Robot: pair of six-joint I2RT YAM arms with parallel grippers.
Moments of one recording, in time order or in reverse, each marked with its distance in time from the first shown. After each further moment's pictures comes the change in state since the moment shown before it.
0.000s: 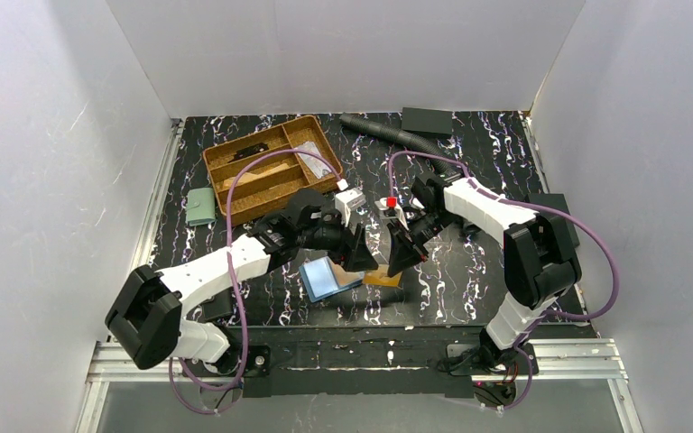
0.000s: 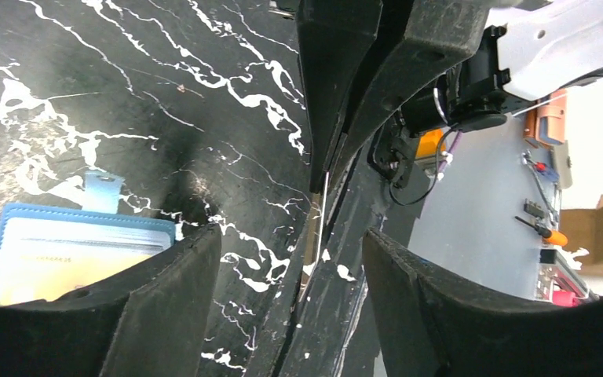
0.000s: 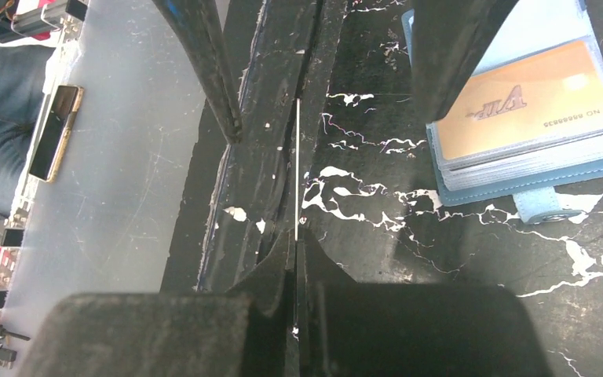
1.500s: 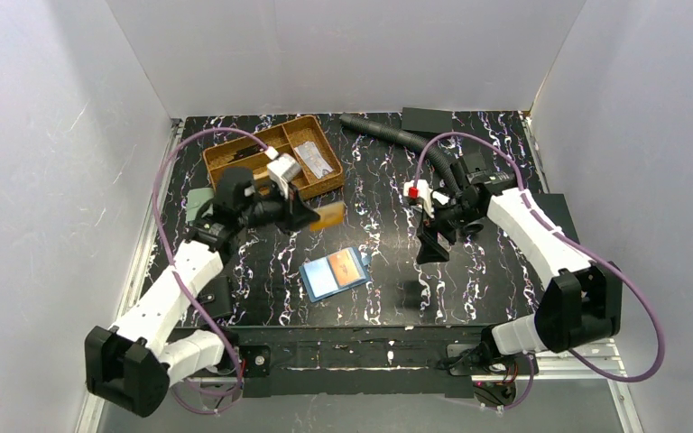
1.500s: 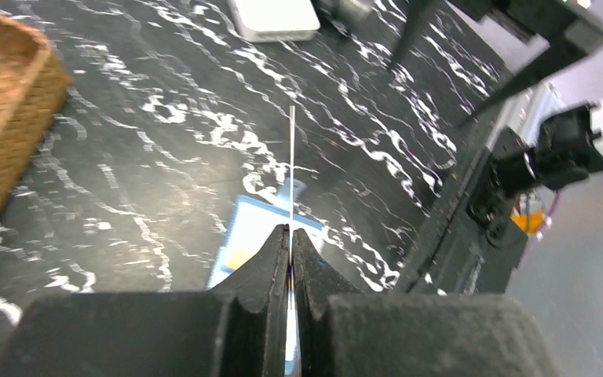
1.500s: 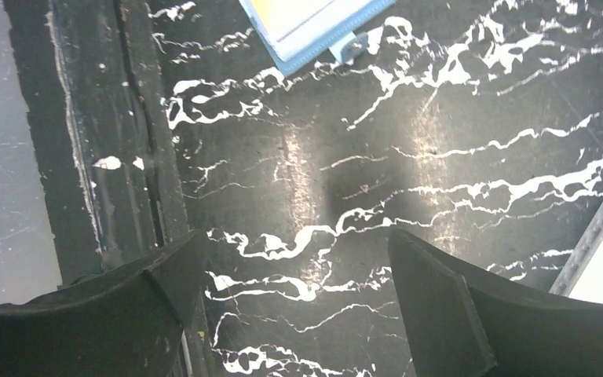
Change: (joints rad) left arm 0.361 -0.260 0.021 -0.173 0.056 0.230; right arm -0.160 -0.318 -0.053 0.190 0.341 0.237
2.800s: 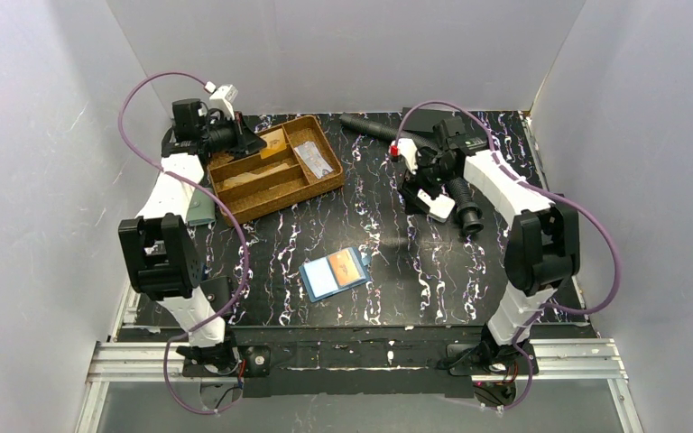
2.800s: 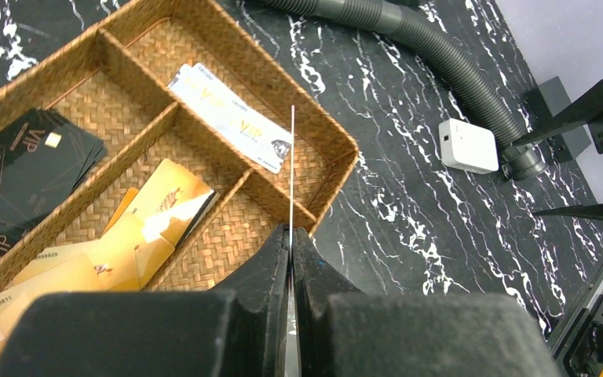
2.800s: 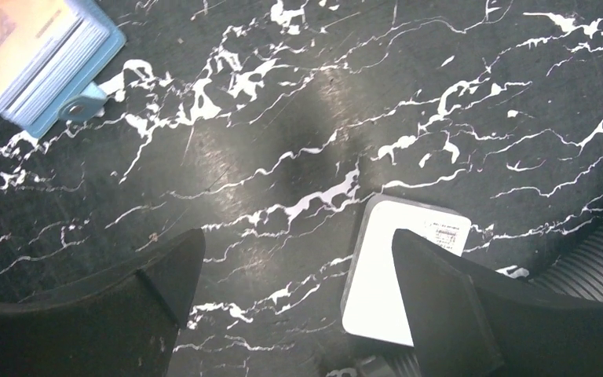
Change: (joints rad) left arm 0.485 0.657 0.602 -0.043 0.115 0.027; right arm -0.013 0.365 0.304 0.250 0.245 0.128
